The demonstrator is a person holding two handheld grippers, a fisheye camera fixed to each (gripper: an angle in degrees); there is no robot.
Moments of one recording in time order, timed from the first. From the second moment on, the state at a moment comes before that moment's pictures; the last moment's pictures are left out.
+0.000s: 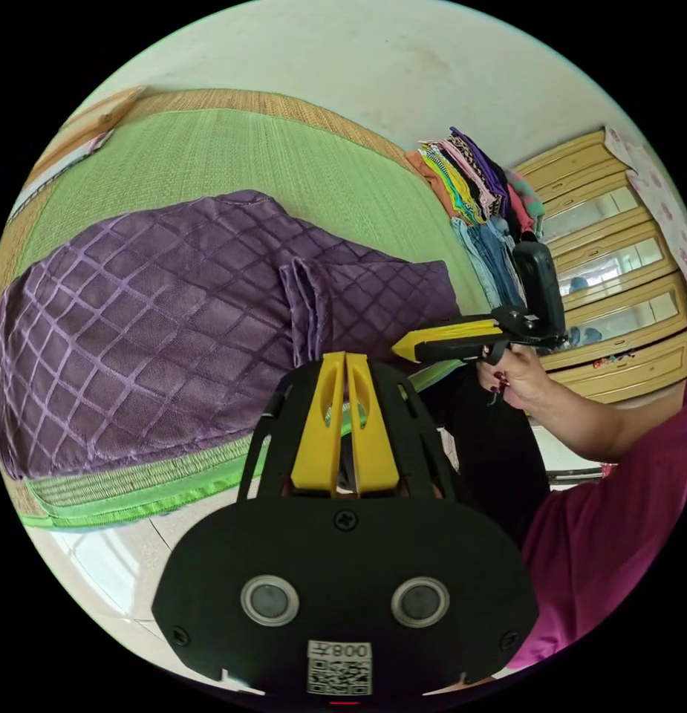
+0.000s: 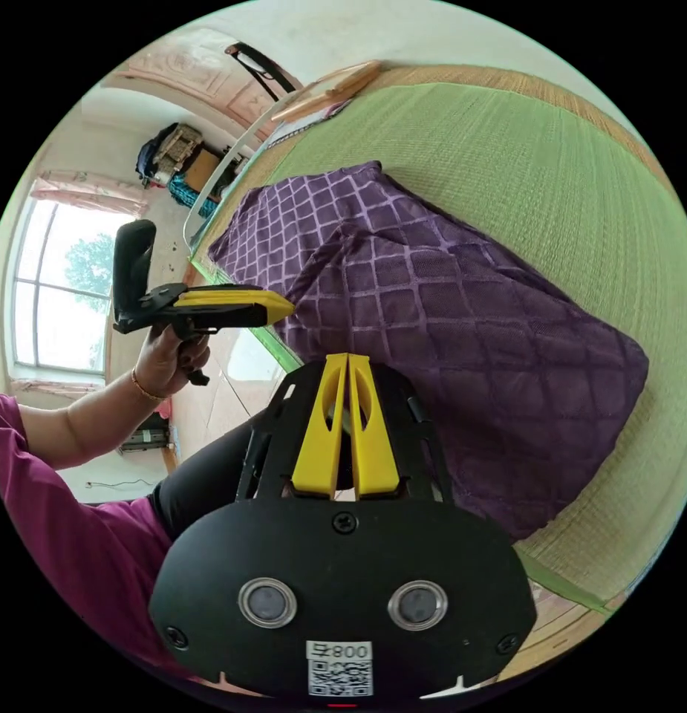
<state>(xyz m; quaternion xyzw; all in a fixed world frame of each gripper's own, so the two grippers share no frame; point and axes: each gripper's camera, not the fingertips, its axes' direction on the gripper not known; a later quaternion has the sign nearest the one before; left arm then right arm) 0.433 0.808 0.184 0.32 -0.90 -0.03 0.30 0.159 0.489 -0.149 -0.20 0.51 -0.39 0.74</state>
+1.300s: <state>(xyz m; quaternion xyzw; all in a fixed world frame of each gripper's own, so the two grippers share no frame) 0.217 0.431 0.393 0.06 -0.98 -0.09 0.19 0.411 0.432 -0.702 -0.10 0.28 -0.22 0.93</state>
